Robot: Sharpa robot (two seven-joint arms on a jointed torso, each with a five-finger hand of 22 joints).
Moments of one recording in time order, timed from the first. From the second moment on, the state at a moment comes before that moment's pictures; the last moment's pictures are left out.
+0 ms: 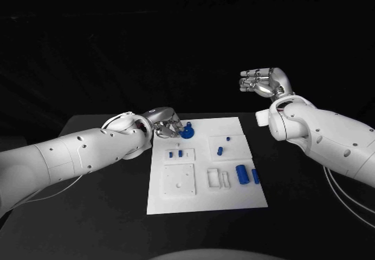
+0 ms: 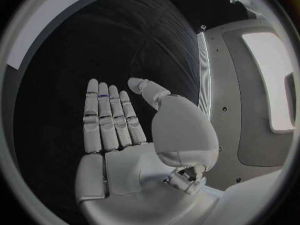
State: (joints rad) left arm 1.25 -0.59 -0.14 1.17 -1.29 -0.31 0.10; left_hand 1.41 -0.04 0.28 -0.11 0.20 1.20 0.09 0.06 0.07 1.29 0.05 0.06 0.06 1.29 -0.04 1.08 0.42 0.08 1.18 -0.05 0.45 1.31; right arm 1.08 -0.69 0.30 1.21 -0.71 -0.57 0.23; right_hand 1.21 -0.13 0.51 -0.20 0.50 1.01 0.17 0.06 0.06 1.12 0.13 0.07 0.06 1.13 0.12 0.06 0.06 0.17 1.13 0.13 0.07 0.07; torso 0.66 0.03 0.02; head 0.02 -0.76
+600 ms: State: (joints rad) left arm 1.23 -0.60 -0.16 1.16 -1.27 -0.30 0.08; left_hand 1.41 -0.04 0.29 -0.10 0.20 1.20 0.09 0.06 0.07 1.28 0.05 0.06 0.06 1.29 -0.04 1.08 0.42 0.08 1.18 -0.05 0.45 1.31; right arm 1.08 -0.69 0.30 1.20 -0.71 -0.57 0.23; right_hand 1.21 -0.13 0.51 -0.20 0.51 1.01 0.17 0.06 0.06 1.12 0.13 0.07 0.06 1.13 0.12 0.06 0.06 0.17 1.13 0.13 0.07 0.07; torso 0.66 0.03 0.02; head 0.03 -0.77
